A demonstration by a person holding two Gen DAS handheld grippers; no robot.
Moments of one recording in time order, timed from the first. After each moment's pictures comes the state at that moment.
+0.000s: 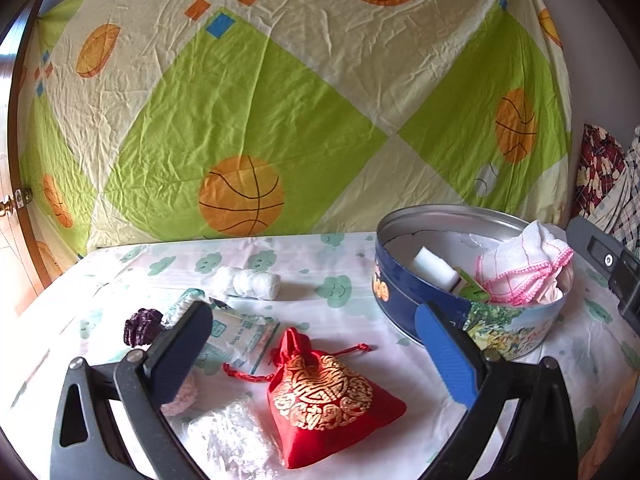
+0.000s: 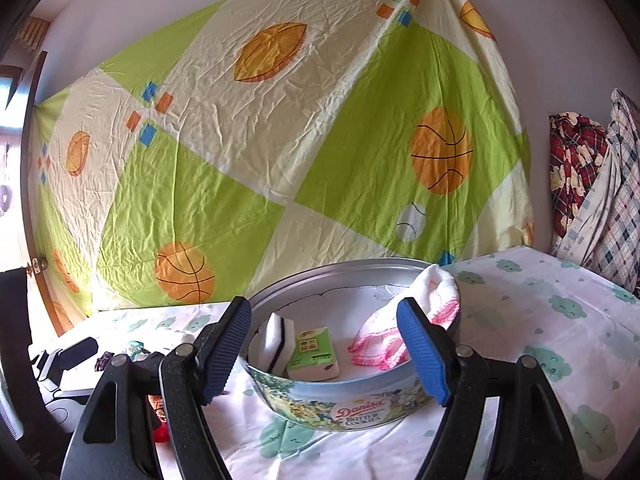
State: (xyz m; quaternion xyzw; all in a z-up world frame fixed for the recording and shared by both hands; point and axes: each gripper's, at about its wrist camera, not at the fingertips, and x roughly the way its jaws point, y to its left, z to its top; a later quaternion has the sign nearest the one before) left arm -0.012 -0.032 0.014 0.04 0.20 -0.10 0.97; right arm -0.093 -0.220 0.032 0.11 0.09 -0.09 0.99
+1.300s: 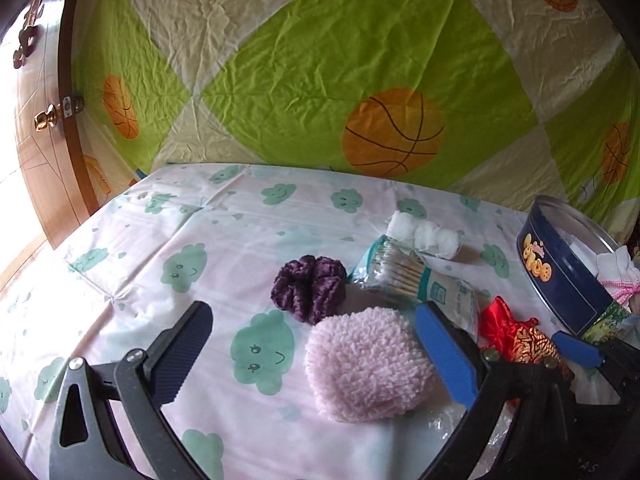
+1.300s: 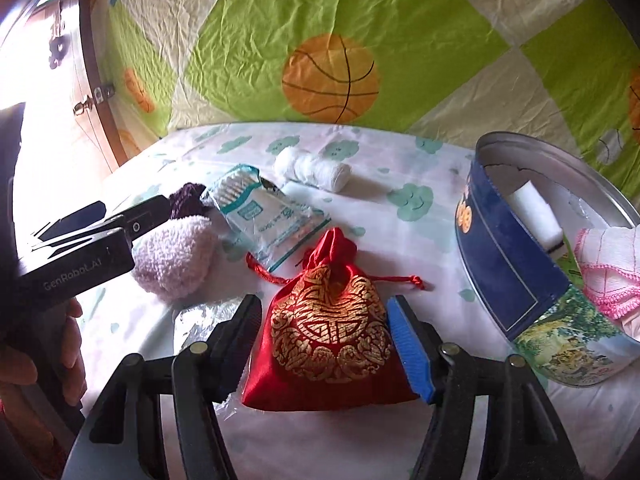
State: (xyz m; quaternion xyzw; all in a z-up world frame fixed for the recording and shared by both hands) left arm 0.047 0.120 -0.008 -0.03 0.32 -0.01 0.95; right arm 0.023 -0.065 -0.024 0.00 0.39 0.11 0.92
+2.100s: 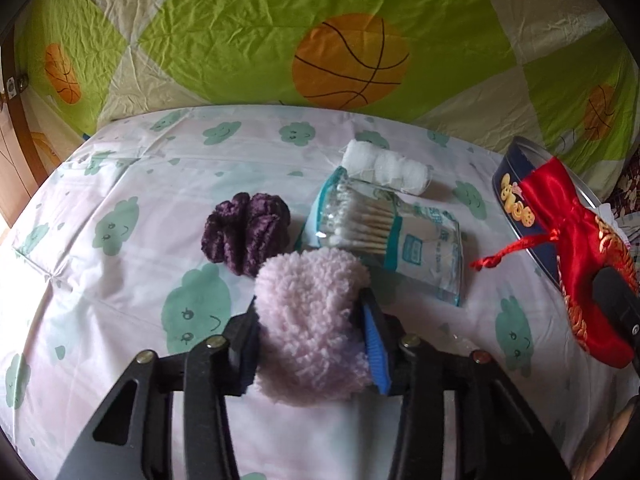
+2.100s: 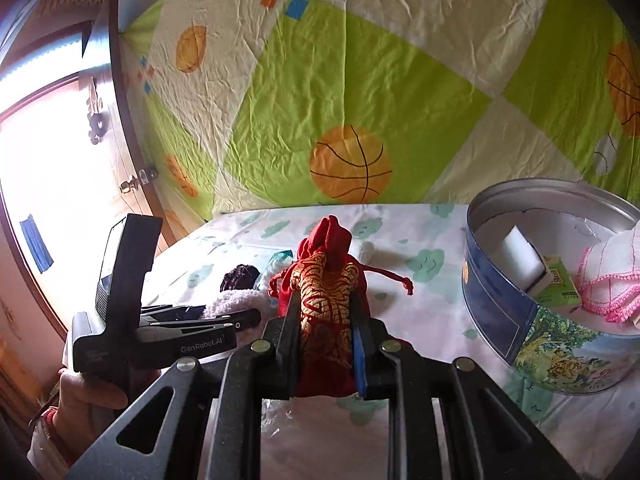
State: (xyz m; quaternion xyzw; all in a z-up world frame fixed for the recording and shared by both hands) left arm 0.064 0.101 -0.032 -0.02 0.41 -0.08 0.91; right arm -0.023 -0.091 0.013 0.09 0.23 0.16 0.95
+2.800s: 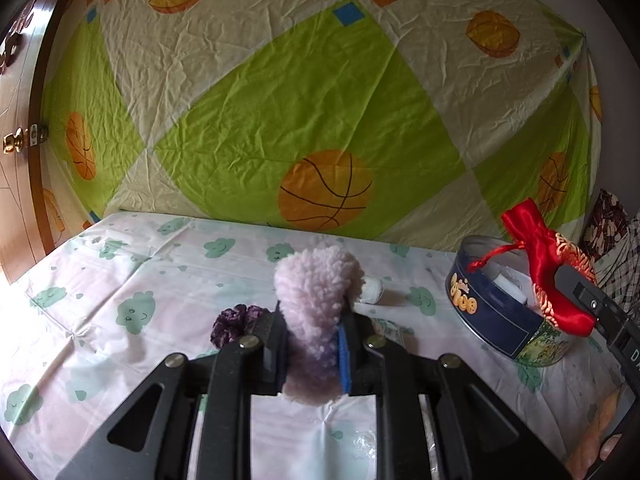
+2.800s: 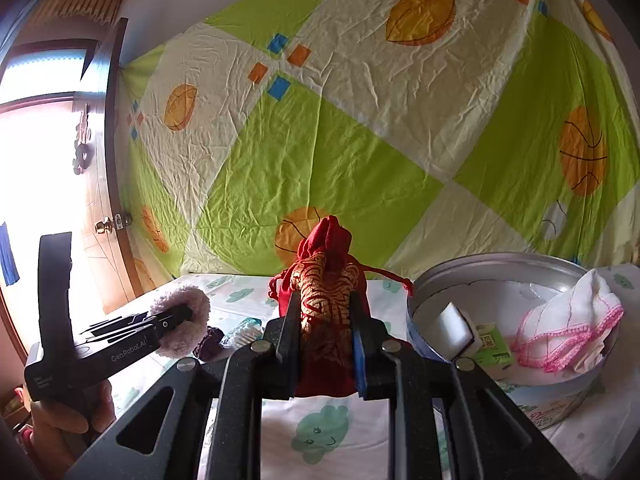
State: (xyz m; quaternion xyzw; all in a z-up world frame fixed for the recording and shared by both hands) left arm 0.017 0.110 0.017 -0.06 0.21 -0.11 0.97; right arm -0.052 -0.113 0.037 0.06 0.11 0.09 0.99
